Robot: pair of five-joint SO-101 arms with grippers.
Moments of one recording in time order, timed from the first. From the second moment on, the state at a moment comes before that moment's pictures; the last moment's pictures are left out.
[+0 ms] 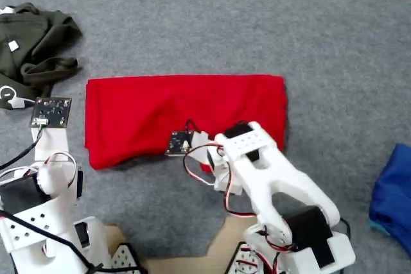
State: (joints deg) left arm -25.6 -65.8 47.6 96.6 -30.6; right arm -24.4 -9.3 55.3 60.5 44.4
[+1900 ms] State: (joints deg) left arm -25.6 -65.8 43.5 96.6 -30.8; right arm -15.8 -0.7 25.7 78.6 45.9
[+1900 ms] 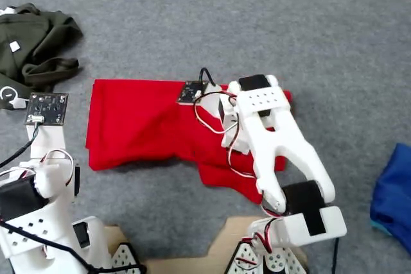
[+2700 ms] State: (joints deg) left arm -25.6 -65.8 53.5 81.8 -33.3; right arm -31.6 -10.9 48.7 67.2 50.2
